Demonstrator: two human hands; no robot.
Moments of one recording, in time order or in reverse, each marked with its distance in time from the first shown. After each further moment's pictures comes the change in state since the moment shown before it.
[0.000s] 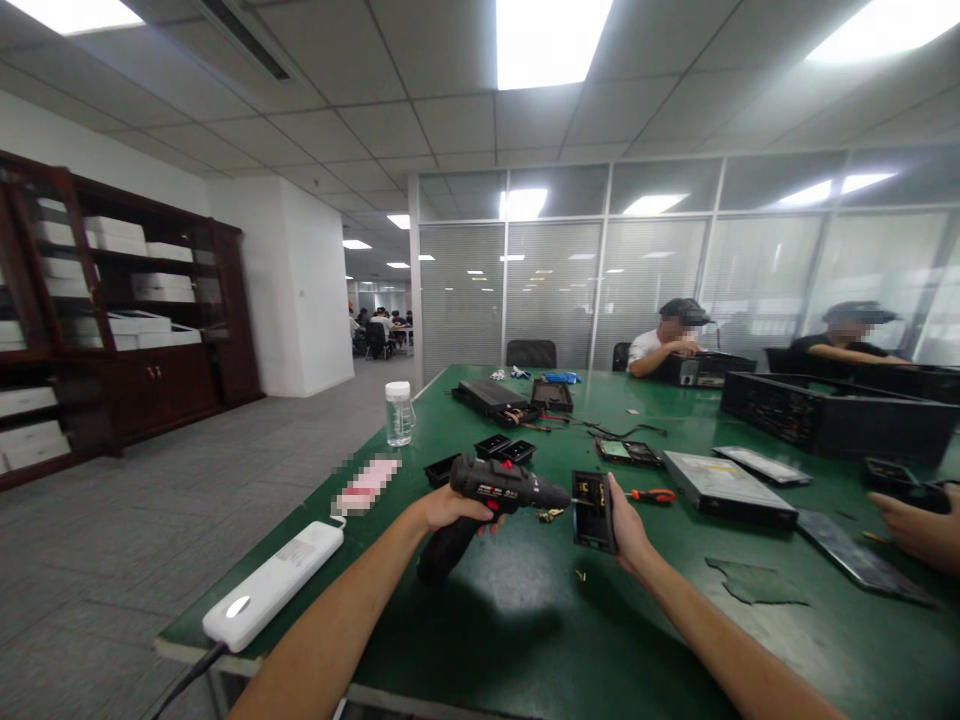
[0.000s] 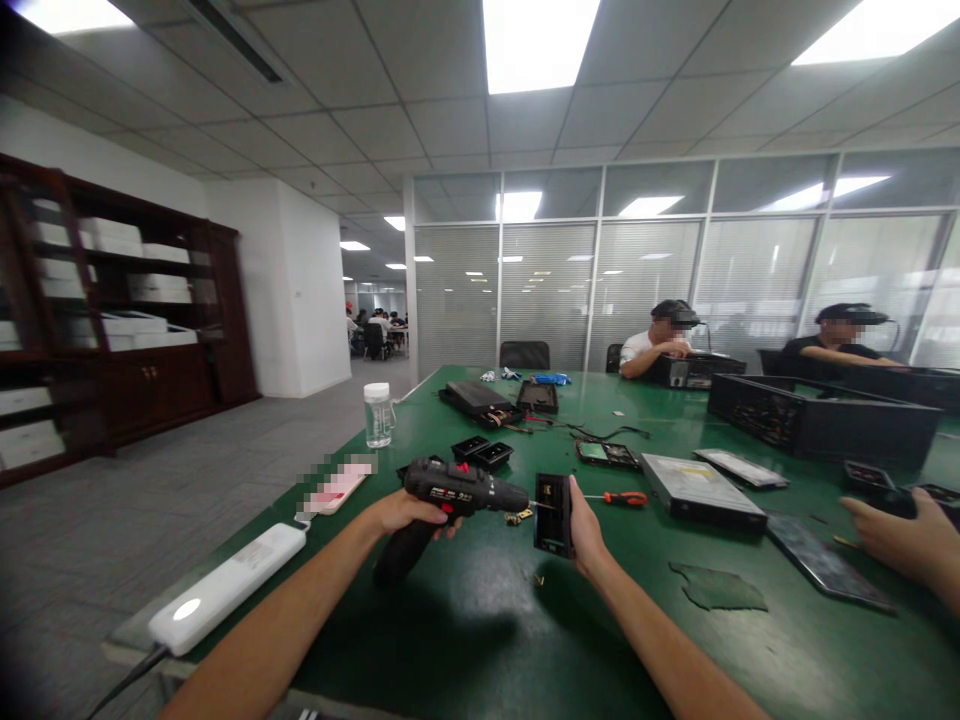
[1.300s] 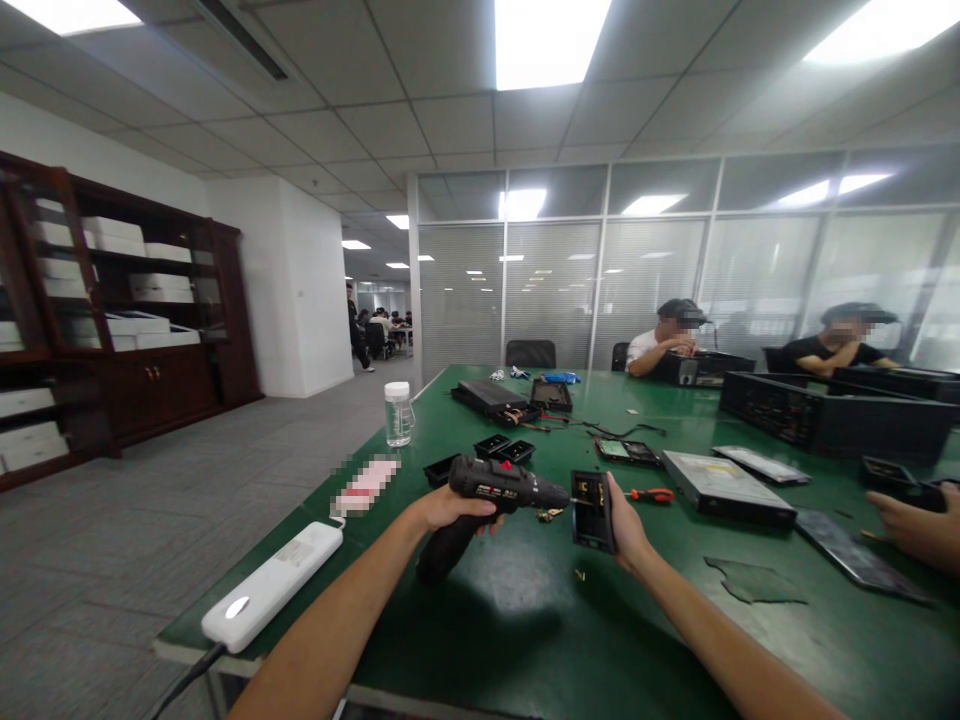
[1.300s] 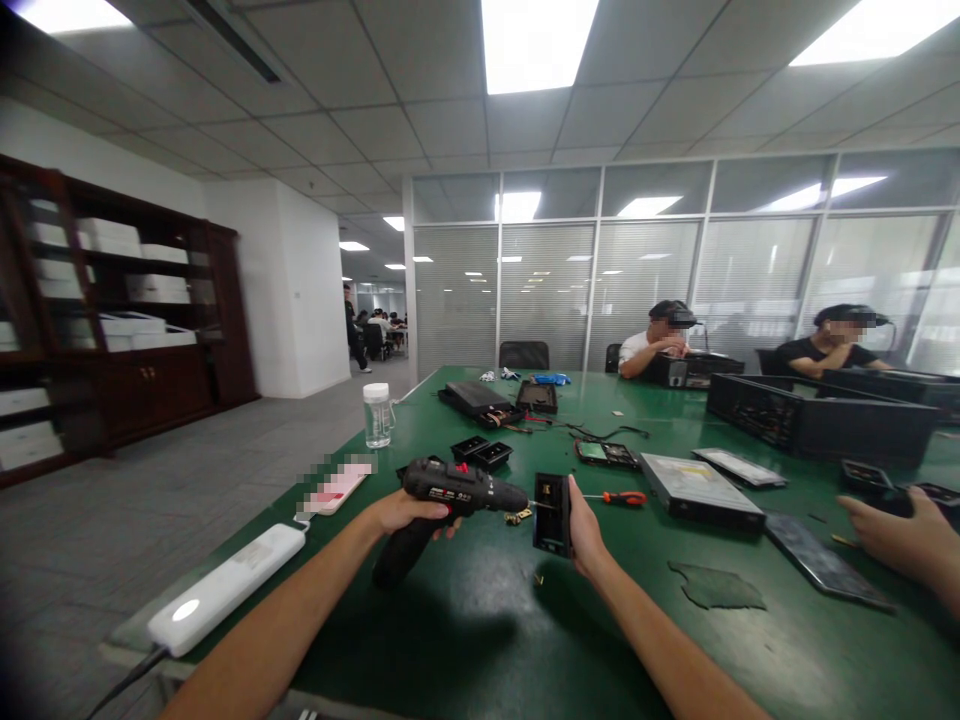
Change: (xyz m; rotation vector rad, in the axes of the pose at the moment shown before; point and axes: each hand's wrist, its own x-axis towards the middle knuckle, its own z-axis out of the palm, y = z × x) left_hand -0.001 0.003 0.004 0.012 0.021 0.000; right_hand -0.001 -0.001 0.002 0.002 0.033 -0.026
